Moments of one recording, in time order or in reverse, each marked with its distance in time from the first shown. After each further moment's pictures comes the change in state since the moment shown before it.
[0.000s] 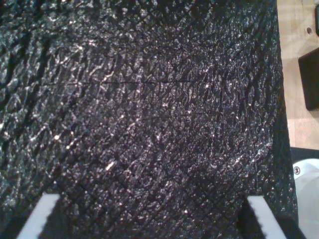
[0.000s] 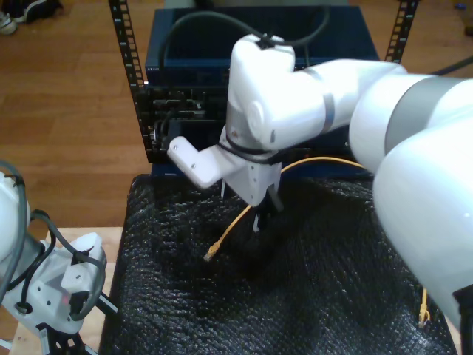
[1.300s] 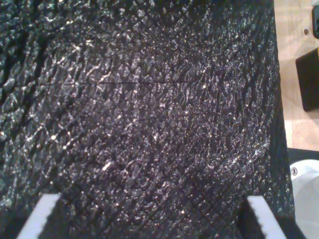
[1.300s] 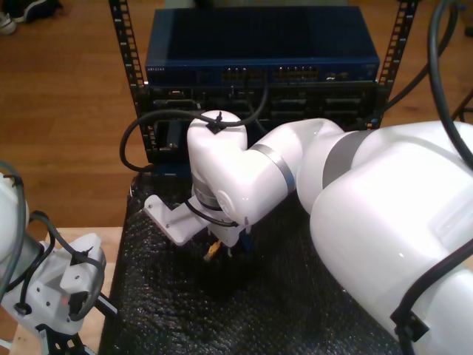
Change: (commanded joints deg) left arm 0.3 0.0 0.1 0.0 0.3 0.0; right arm 4.4 6.2 4.0 -9.3 -13.5 8.1
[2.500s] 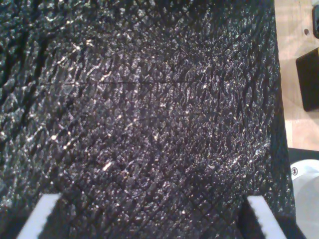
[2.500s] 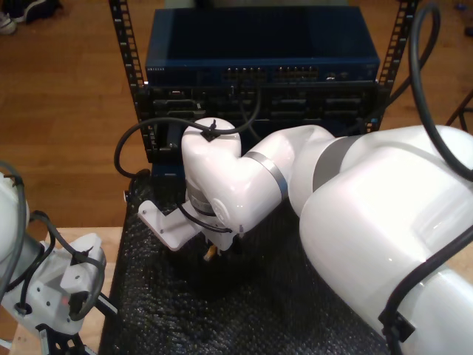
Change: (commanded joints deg) left arm -0.1 0.3 -0.1 0.0 -0.1 0.0; right arm 0.8 0.5 0.4 0.0 -2.0 0.0
